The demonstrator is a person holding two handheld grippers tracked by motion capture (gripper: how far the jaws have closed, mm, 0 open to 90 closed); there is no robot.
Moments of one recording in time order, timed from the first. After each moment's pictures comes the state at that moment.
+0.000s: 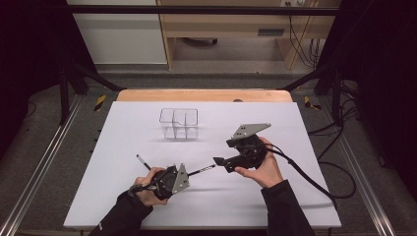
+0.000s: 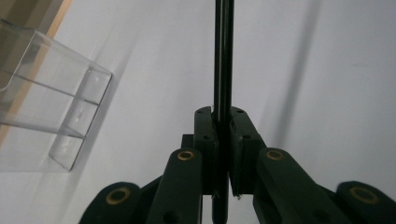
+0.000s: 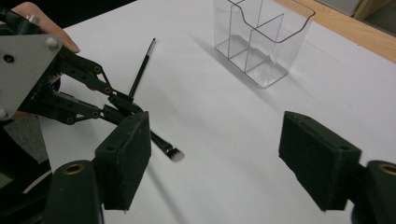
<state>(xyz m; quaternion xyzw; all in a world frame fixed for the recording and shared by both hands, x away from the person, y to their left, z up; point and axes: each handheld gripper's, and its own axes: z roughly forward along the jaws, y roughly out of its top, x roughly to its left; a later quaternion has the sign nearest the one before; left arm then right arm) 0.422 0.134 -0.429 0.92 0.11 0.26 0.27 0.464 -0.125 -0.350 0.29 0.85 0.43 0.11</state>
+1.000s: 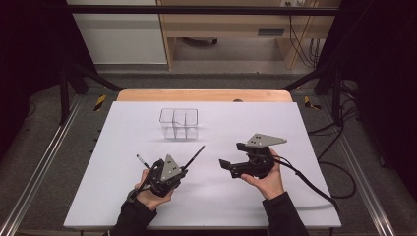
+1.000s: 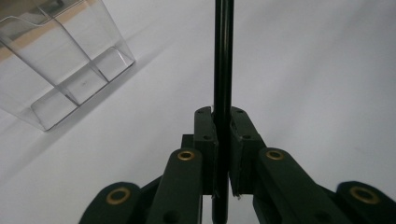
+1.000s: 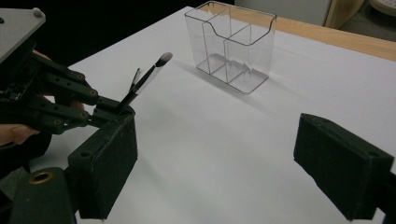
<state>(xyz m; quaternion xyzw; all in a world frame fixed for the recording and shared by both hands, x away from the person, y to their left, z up) 0.423 0.145 -0.430 0.85 0.29 0.23 0.38 0.450 -0.145 -0.380 0.35 0.78 0.50 0.13</state>
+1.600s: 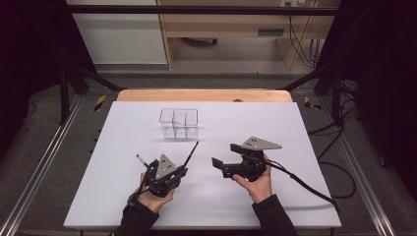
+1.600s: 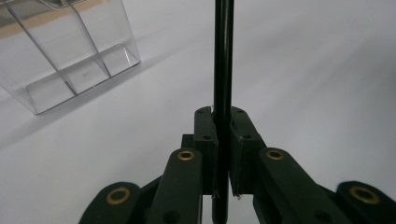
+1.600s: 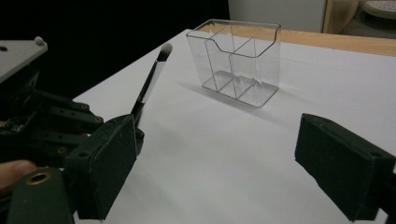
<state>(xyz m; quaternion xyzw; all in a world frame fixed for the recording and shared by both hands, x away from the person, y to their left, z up) 0.422 0.147 -0.435 0.81 0.35 0.20 0.42 0.448 -0.128 -0.395 0.38 0.73 0.55 0.12</state>
